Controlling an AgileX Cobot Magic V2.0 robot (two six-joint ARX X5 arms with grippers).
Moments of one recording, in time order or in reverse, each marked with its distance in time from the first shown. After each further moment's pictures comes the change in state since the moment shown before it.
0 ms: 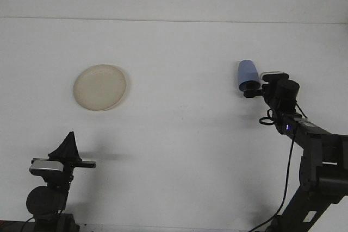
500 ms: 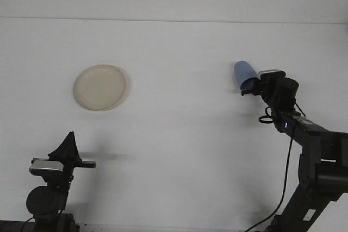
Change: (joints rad) left arm 0.000 0.000 0.000 0.000 0.000 0.000; right arm 0.006 0.011 0.016 0.009 -0.081 -0.018
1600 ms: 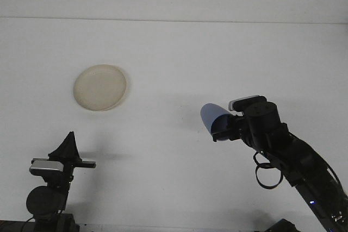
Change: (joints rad) left arm 0.000 0.000 0.000 0.000 0.000 0.000; right arm 0.613 -0.774 0.204 -1.337 0.348 0.330
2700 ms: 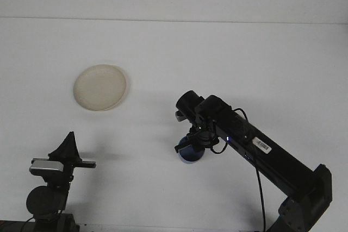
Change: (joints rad) left arm 0.000 0.000 0.000 0.000 0.000 0.000; right arm 0.197 0.629 0.349 -0.465 -0.093 0.027
